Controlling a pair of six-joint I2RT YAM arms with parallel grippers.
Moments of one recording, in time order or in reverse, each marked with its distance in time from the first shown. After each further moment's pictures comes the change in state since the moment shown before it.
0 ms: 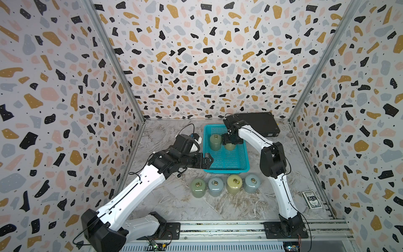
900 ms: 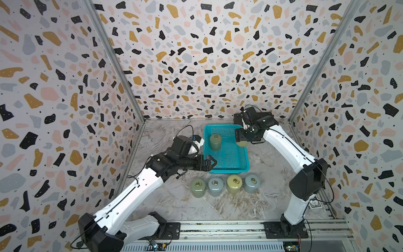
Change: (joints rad) left arm 0.001 -0.042 -0.045 0.062 0.168 -0.032; right arm -0.002 -0.636 -0.386 -0.101 0.002 0.008
